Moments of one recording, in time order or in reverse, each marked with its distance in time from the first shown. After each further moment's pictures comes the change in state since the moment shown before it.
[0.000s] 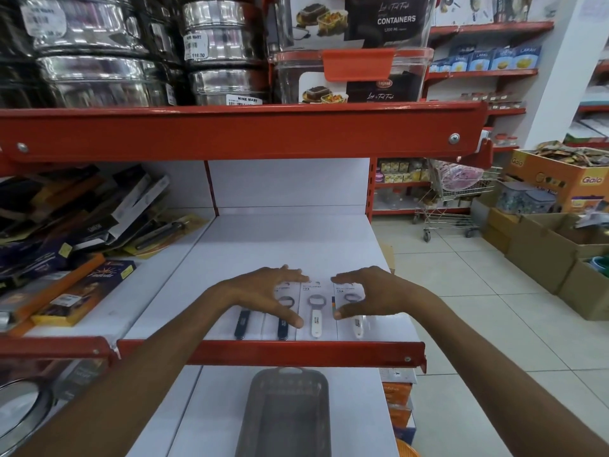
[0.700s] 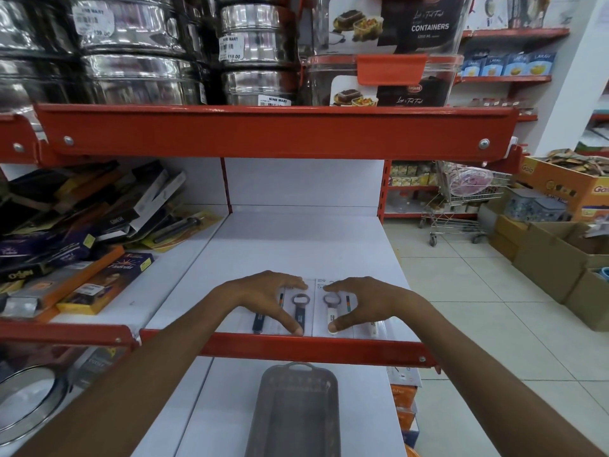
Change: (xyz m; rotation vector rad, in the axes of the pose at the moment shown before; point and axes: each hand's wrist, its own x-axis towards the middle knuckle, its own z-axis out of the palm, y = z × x) left_hand -0.021 -0.015 0.000 0.064 -0.029 -0.008; right_hand 0.021 -0.025 0.025 -0.077 -0.126 0.003
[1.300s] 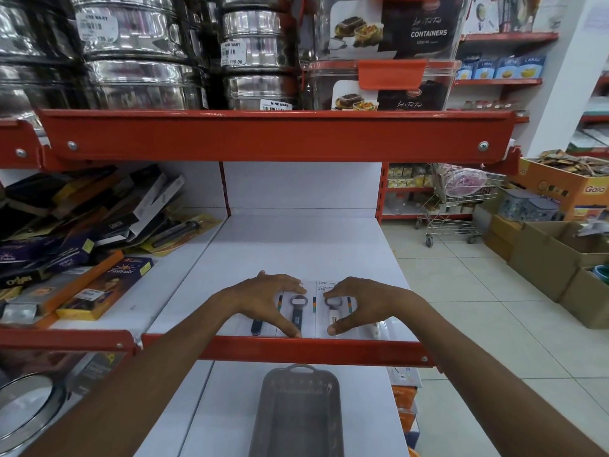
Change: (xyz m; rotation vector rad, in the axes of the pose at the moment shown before) left_hand -0.001 -0.012 0.005 0.096 0.025 0.028; right_hand -0.003 -0.012 -0.003 -0.047 -0.034 0.004
